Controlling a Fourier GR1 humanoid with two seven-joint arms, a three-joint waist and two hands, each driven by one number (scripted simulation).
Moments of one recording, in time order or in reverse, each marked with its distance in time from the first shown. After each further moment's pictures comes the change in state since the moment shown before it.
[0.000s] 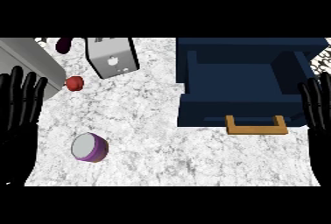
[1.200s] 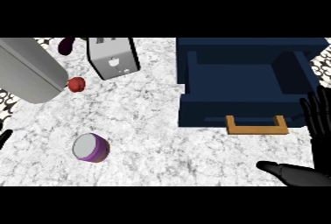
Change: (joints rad) left arm 0.348 0.160 0.330 -0.033 0.476 -0.358 0.237; right arm 0.076 0.019 -0.086 0.049 -0.052 -0.019 0.170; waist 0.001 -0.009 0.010
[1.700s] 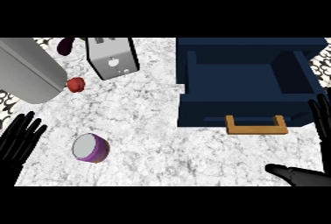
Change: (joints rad) left arm -0.063 -0.105 -0.112 0.109 -0.195 0.008 -0.017; right arm 0.014 -0.010 -0.042 -0.020 -0.027 0.028 -0.001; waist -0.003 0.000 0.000
